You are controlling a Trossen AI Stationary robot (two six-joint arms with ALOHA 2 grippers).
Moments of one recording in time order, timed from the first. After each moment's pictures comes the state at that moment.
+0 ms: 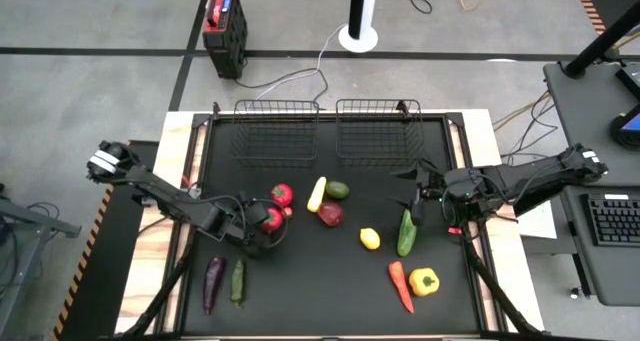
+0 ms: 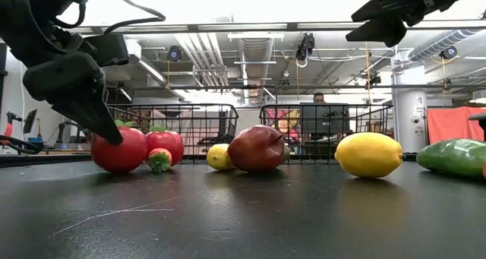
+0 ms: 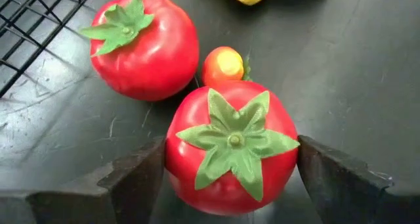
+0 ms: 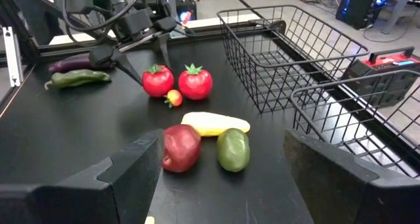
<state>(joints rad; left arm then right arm) -0.45 1.36 0.59 -0.43 -0.55 -0.82 0.20 0.76 0.57 -0.18 0.39 0.18</state>
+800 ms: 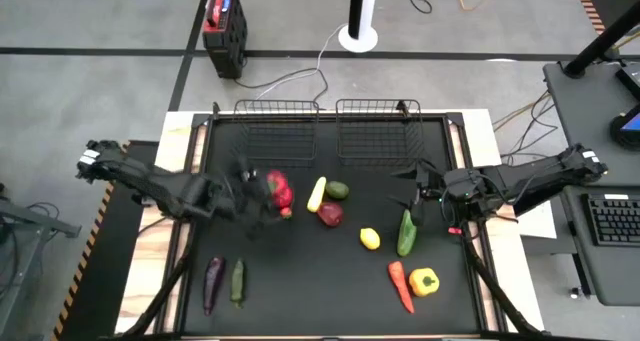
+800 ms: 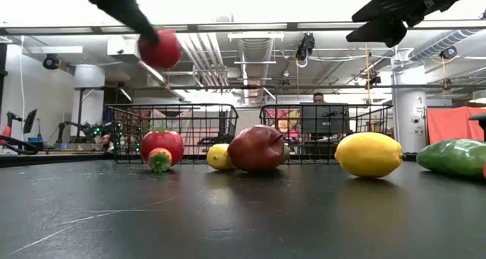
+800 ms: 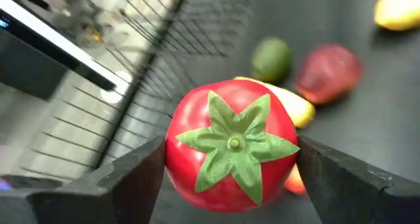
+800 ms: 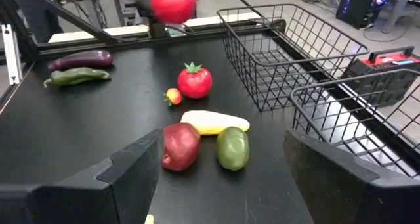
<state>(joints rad) -0.31 1.21 1.05 -0.83 -0.75 -0.30 0.20 0.76 0.57 -0.19 0.39 0.18</state>
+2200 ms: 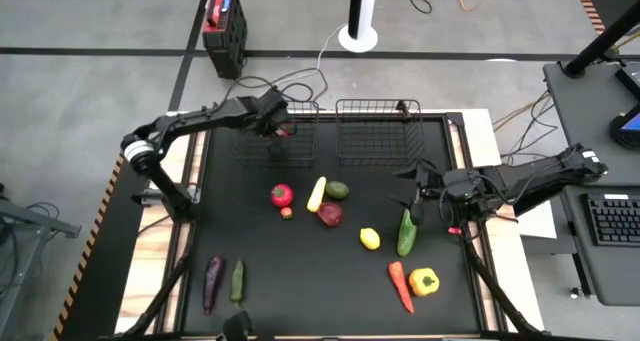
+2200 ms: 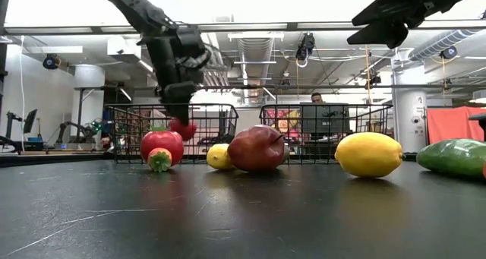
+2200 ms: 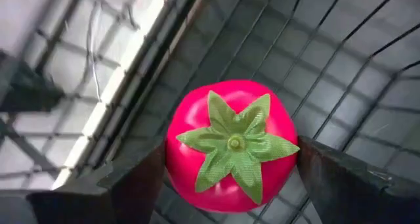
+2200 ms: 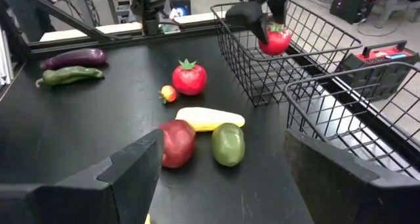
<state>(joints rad) 0.66 1.65 1.20 -0.69 -0.16 0.16 0.20 0.76 0.57 -0.21 0.40 0.20</state>
